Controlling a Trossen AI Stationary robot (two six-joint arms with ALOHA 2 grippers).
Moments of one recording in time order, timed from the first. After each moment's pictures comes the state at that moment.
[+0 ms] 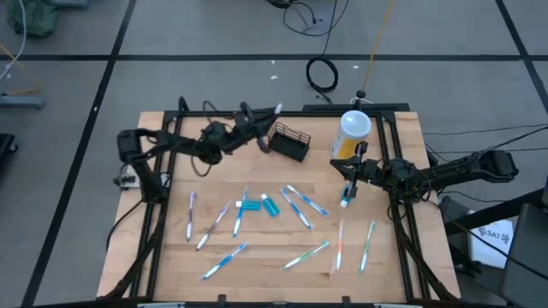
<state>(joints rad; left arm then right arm) 0.37 1.78 0.83 1.39 -0.02 0.02 0.00 0.83 0.09 1.00 0.23 -0.21</state>
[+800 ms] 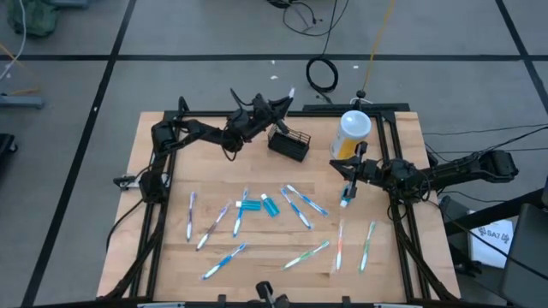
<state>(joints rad) 0.47 2.09 1.10 1.35 -0.06 -0.13 0.00 0.83 0.09 0.99 0.23 -0.21</state>
